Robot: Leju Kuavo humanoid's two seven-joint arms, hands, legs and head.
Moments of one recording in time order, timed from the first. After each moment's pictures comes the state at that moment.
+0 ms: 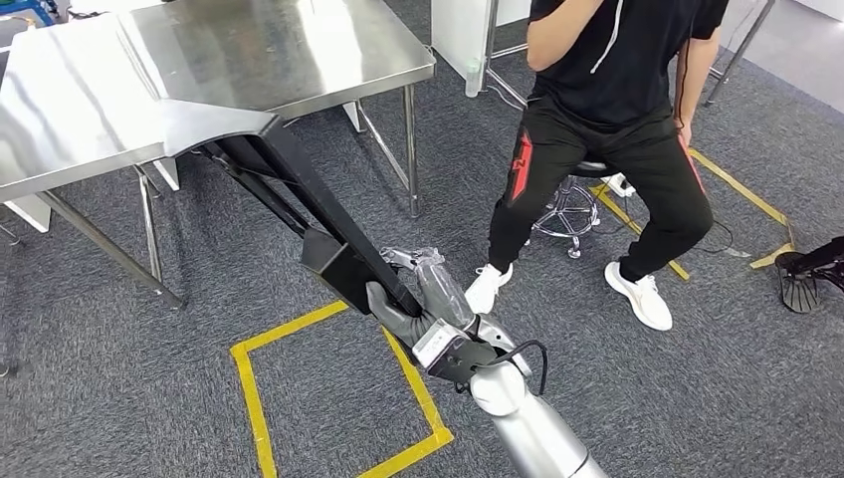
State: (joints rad) left arm -0.05 -0.10 0.74 -0.20 -0.58 0.00 -0.53; right arm -0.26 0.09 0.47 -1.52 0.27 -0.11 -0.55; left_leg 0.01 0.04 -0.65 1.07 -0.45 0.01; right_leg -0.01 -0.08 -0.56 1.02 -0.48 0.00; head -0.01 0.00
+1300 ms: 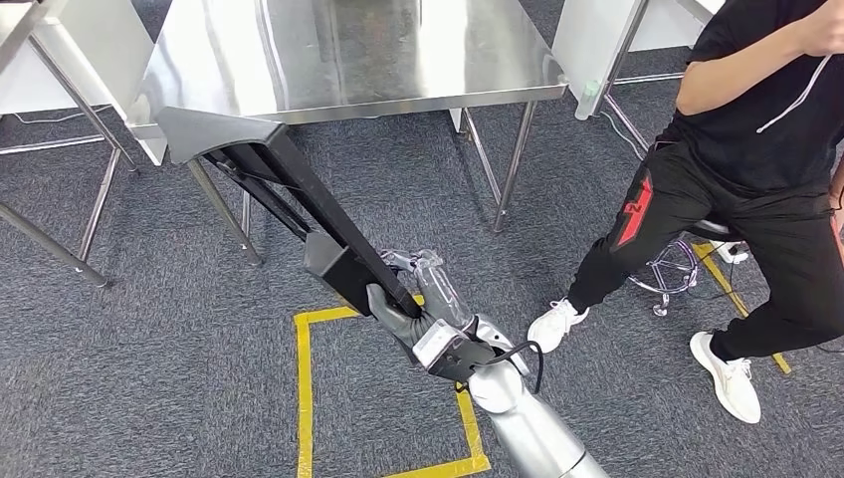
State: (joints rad) left arm -0.05 -0.10 0.74 -0.20 -0.60 0.01 -0.54; right arm -0.27 0.09 0.47 -1.48 0.26 -0.11 -0.58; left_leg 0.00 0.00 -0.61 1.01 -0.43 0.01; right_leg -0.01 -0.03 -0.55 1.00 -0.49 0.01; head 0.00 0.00
